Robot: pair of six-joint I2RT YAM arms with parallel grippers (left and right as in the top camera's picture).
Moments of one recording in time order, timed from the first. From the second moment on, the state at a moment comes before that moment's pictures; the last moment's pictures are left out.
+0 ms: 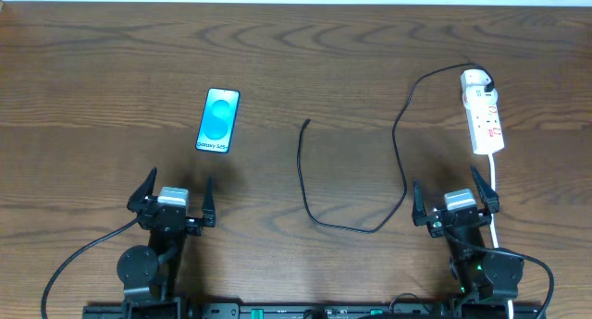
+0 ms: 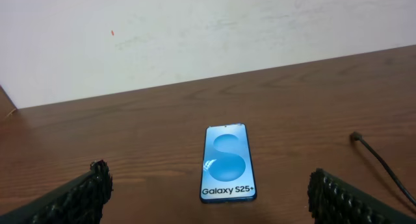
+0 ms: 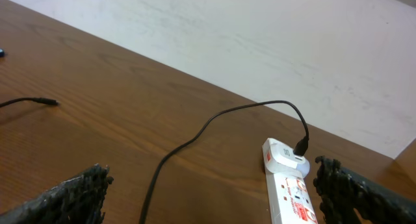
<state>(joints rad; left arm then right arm) 0.09 0.01 0.03 -0.10 0.20 0.15 -0.03 0.01 0.01 -0.05 -0.21 -0.34</state>
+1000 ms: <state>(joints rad) 0.09 0.13 0.10 -0.09 0.23 0.11 -0.03 0.01 0.01 -0.05 -0.21 -0.34</state>
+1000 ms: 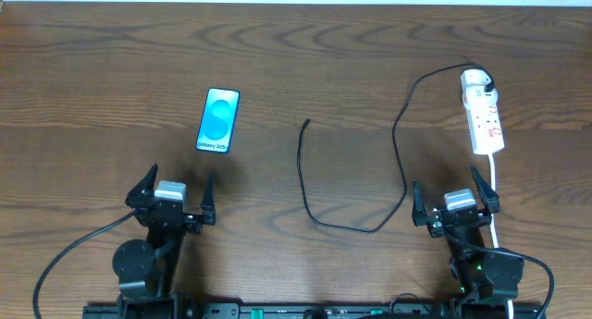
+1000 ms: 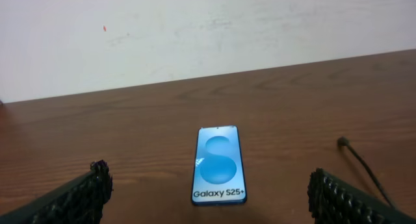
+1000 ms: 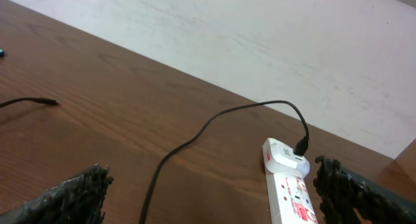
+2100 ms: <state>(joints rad) 0.09 1.05 0.88 -0.46 0.41 0.01 -0.03 0.01 0.01 -0.05 -0.21 -0.34</state>
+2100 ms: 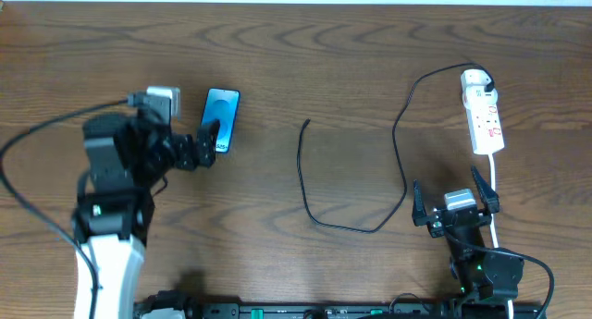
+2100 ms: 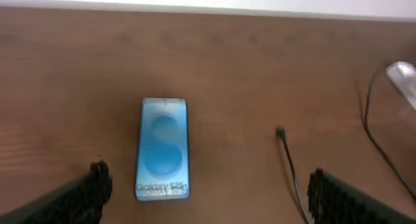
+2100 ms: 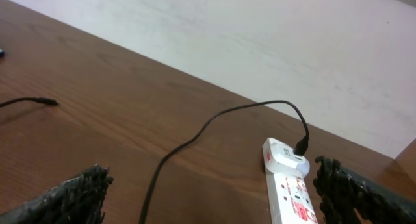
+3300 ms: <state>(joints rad) 0.05 1.58 1.46 -0.90 0.29 0.02 -0.03 0.01 0.01 -0.05 -0.21 -0.34</state>
